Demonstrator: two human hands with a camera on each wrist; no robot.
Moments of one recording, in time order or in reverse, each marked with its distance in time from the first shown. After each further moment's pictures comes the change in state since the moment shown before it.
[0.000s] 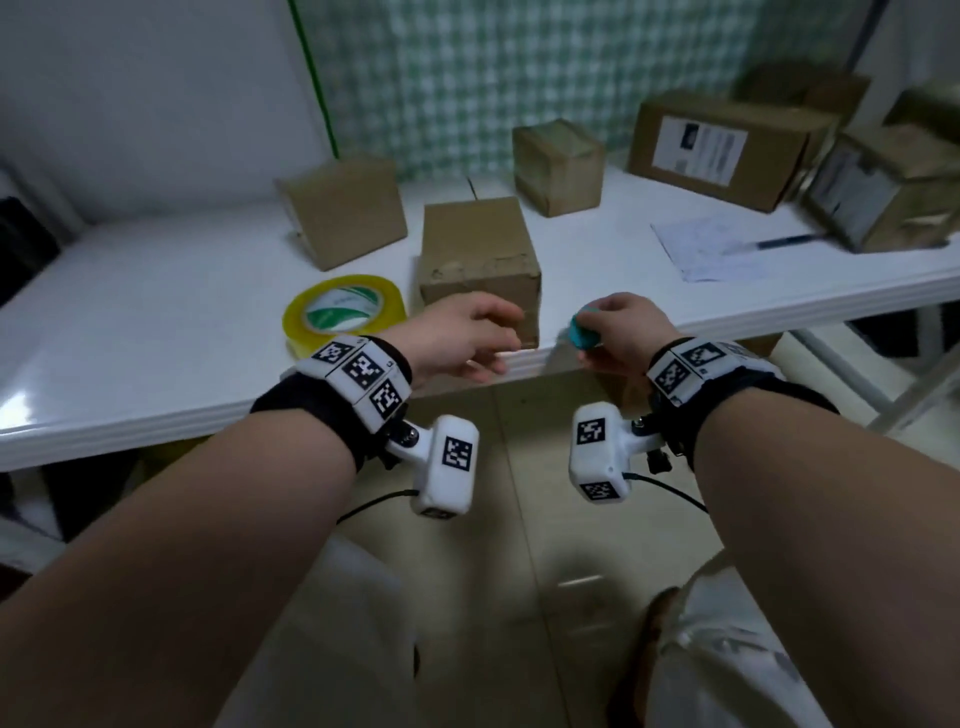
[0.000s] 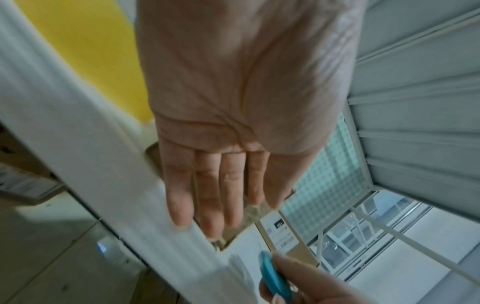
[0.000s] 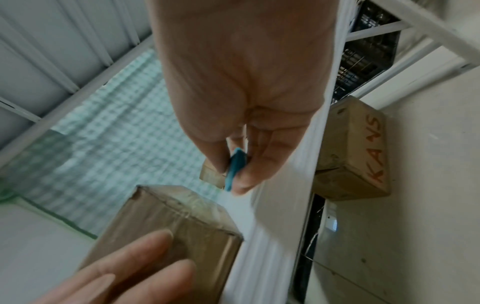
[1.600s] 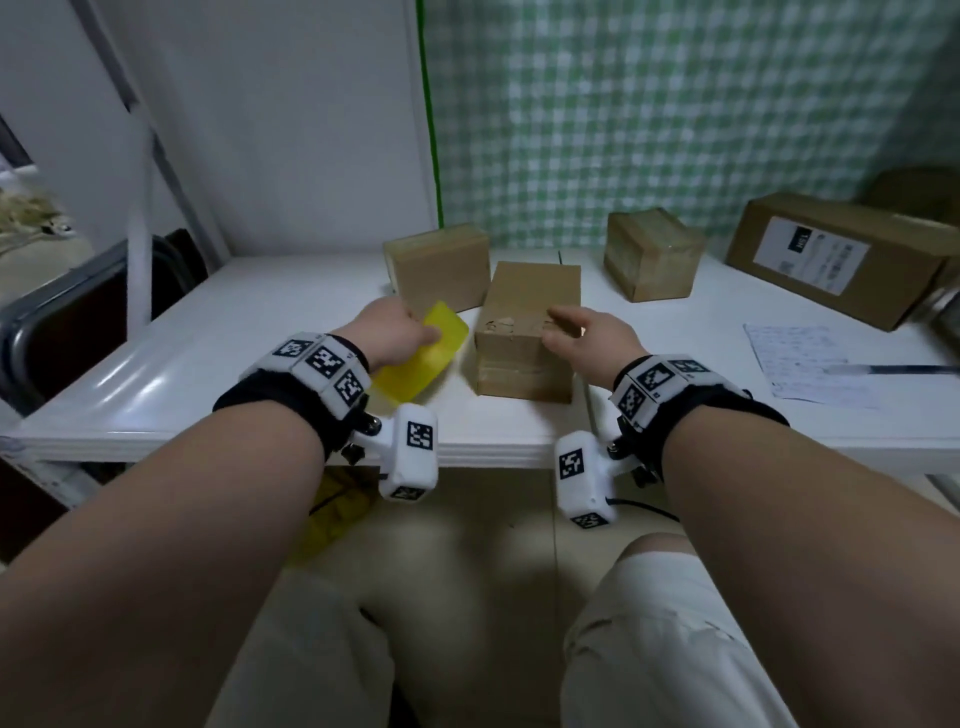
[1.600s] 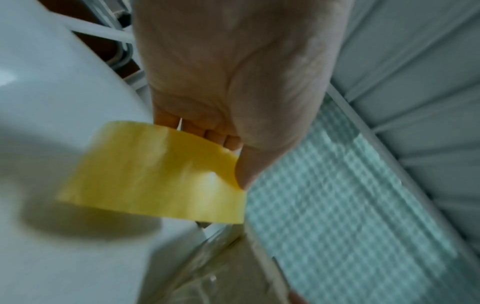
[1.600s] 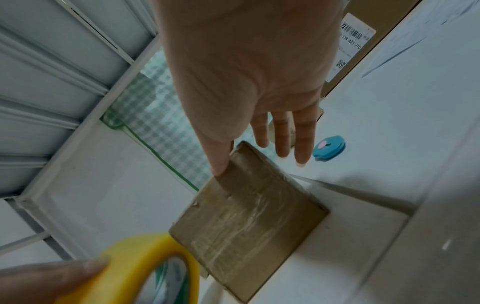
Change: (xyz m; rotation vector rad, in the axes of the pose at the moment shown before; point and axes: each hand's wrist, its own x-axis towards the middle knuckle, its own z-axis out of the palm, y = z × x) left_hand -0.017 0.013 -0.114 0.419 0.641 -0.199; right_hand 0.038 -0.079 0.061 -0.619 -0.202 -0.498
